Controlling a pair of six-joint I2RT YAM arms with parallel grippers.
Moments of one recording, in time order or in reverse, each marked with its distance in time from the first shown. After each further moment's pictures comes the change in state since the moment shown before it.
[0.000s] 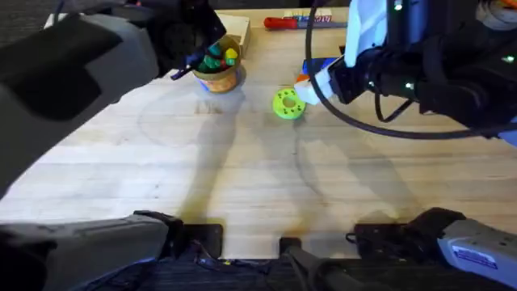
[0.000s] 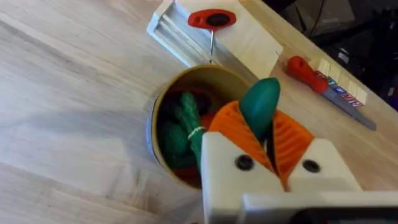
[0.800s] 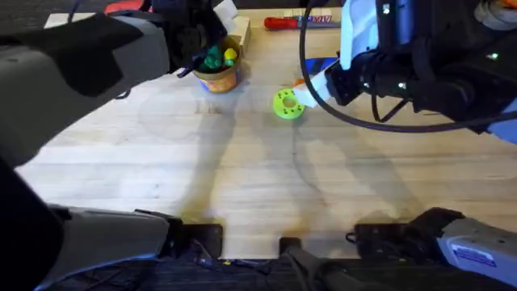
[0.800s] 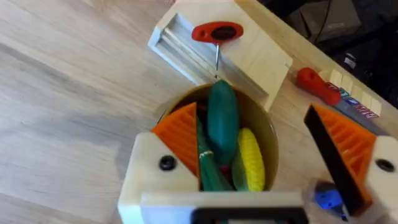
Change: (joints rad) left arm 0.024 0.103 0.000 0.120 -0.002 0.037; right arm 0.000 0.036 0.005 -0.014 0.000 0.004
